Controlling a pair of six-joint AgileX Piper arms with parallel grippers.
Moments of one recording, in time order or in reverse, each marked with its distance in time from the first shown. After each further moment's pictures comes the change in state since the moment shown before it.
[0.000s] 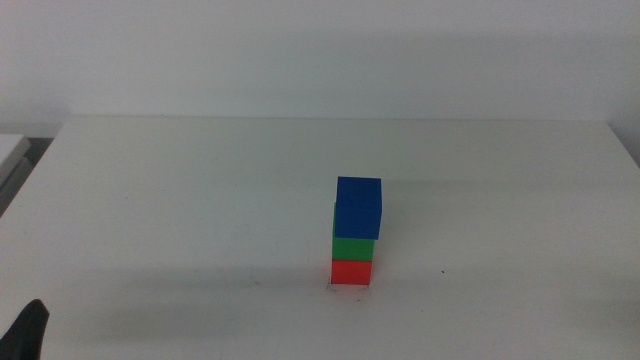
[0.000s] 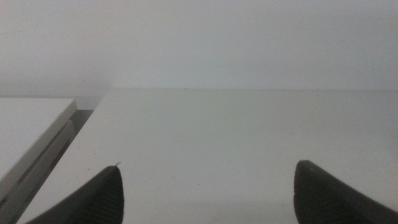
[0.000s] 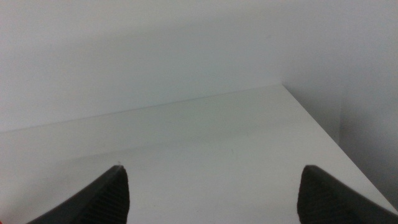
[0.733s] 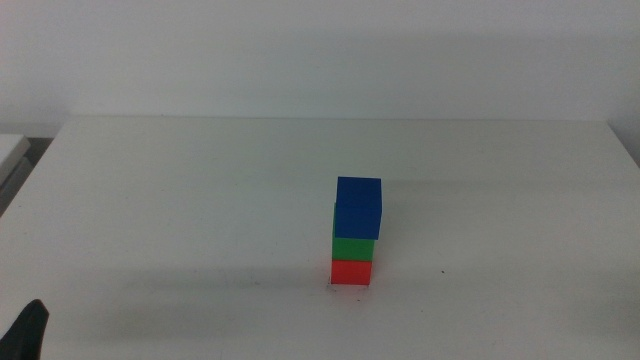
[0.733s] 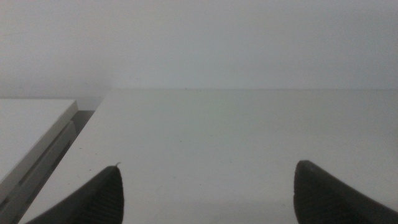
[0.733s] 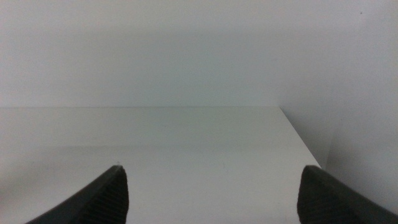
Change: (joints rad) left arm 0.000 0.000 0.000 0.008 0.000 0.000; right arm 0.006 0.000 0.000 0.079 -0.032 -0.247
